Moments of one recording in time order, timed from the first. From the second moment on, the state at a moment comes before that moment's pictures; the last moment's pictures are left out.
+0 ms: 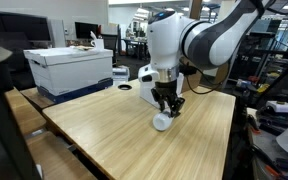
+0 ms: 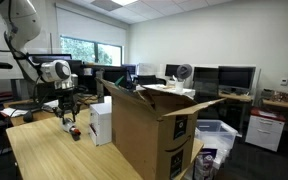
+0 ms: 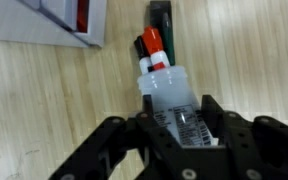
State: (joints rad) arm 0.15 0.32 0.26 -2.26 -0.49 2.32 -0.53
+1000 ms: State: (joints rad) arm 0.14 0.33 0.25 -2.30 -0.35 2.42 -0.53
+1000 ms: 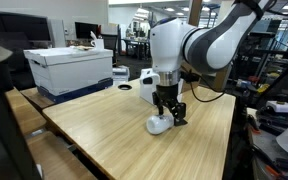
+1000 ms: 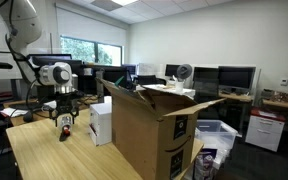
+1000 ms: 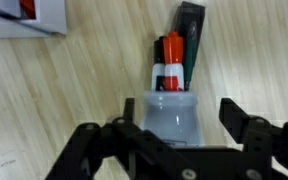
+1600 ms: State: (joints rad) arm 0.11 0.34 0.23 -2.36 -0.29 2.54 -0.52
